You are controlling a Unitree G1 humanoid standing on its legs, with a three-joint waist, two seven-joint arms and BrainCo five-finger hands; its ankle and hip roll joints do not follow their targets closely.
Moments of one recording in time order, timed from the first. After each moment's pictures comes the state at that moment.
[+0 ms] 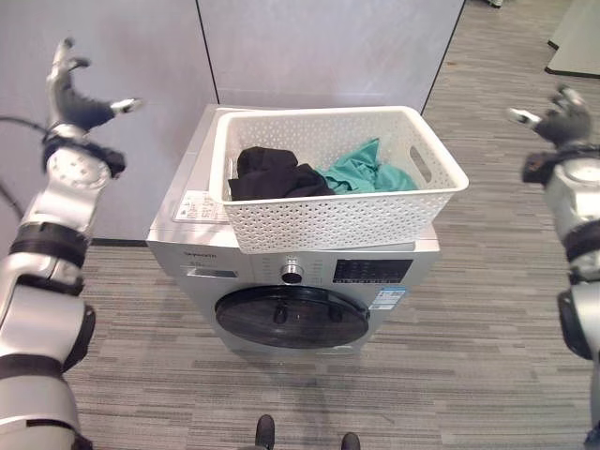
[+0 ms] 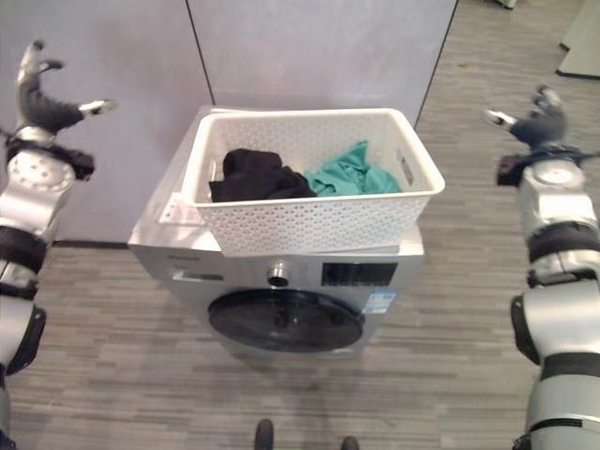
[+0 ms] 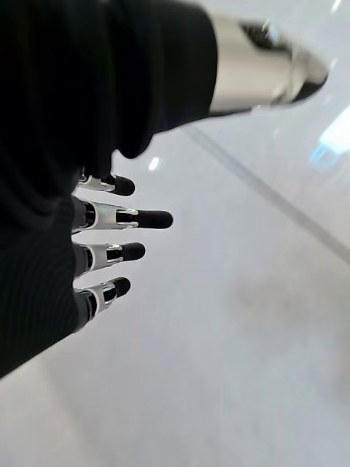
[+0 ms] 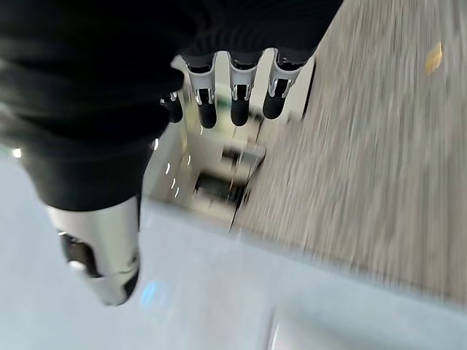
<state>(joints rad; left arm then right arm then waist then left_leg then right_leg) -0.88 0.96 -0.28 0.81 -0.23 -0.14 0.38 -0.97 -0.93 0.21 0.98 0.54 -0.04 -0.13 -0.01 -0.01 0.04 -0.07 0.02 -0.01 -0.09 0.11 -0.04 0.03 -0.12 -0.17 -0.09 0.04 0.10</state>
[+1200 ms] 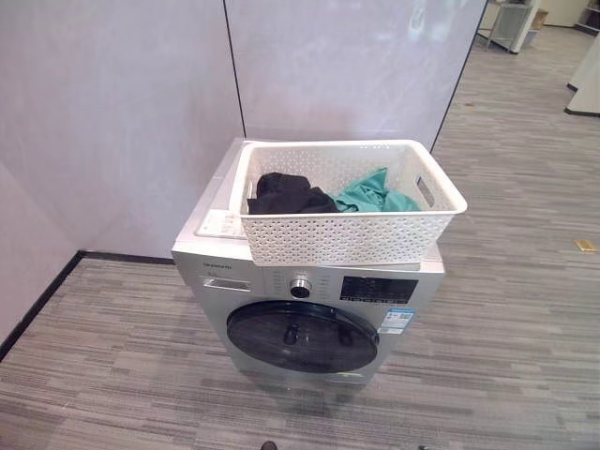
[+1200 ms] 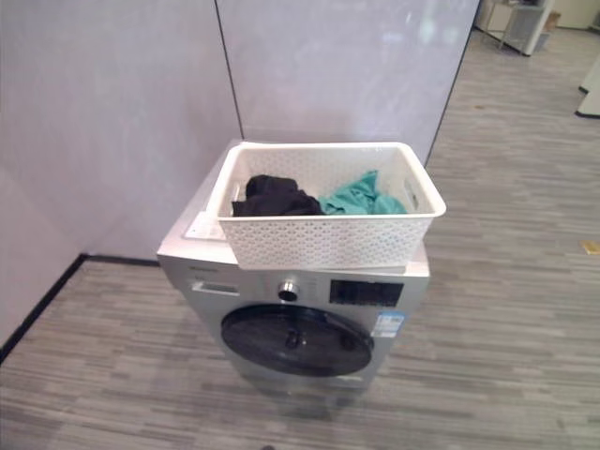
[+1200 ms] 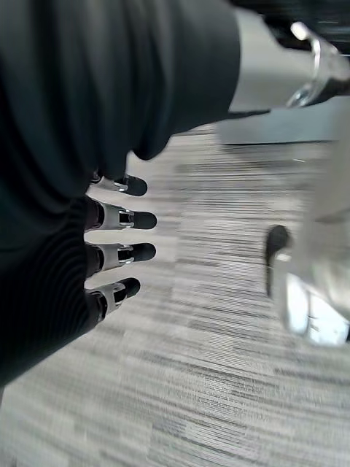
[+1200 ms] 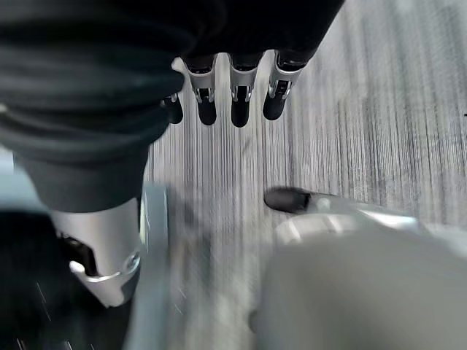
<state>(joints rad) 0.07 0.18 -0.14 1.34 -0.13 -0.08 0.15 0.00 -0.20 0.19 1.36 0.21 -0.02 -0.02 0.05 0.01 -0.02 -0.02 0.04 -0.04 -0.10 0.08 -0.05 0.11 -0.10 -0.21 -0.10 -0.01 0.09</state>
